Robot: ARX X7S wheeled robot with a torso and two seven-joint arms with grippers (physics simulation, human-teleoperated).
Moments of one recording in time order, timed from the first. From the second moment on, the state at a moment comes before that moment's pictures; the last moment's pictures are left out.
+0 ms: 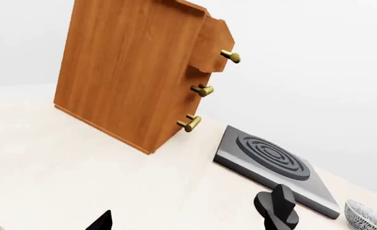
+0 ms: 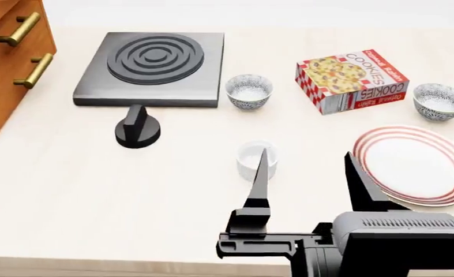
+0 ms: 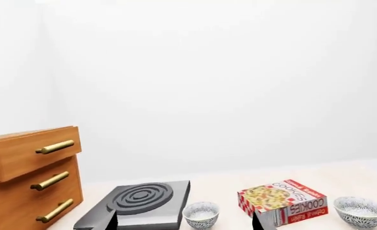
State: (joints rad) left arm -0.19 -0.19 -0.34 0.12 -0.51 -0.30 -0.10; right arm 0.22 0.09 -0.02 -0.72 0.30 0.63 0.12
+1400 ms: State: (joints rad) left arm -0.19 -0.21 -0.33 0.04 -0.52 -0.23 -0.09; right arm 0.23 0.17 -0.04 -0.74 0.38 0.64 0.21
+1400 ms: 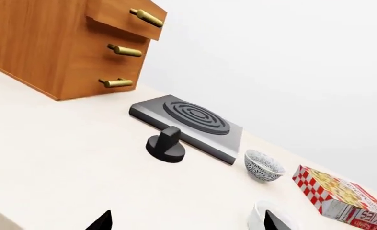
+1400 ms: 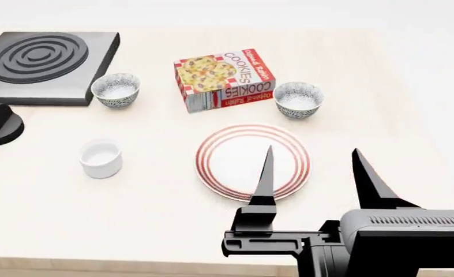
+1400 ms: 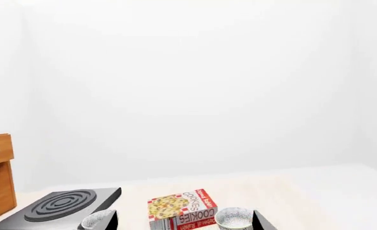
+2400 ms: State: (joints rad) left arm -0.19 -0.22 -0.31 0.04 -0.54 -0.22 -0.11; right arm 0.24 0.21 -0.08 -0.72 0.39 0.64 0.23
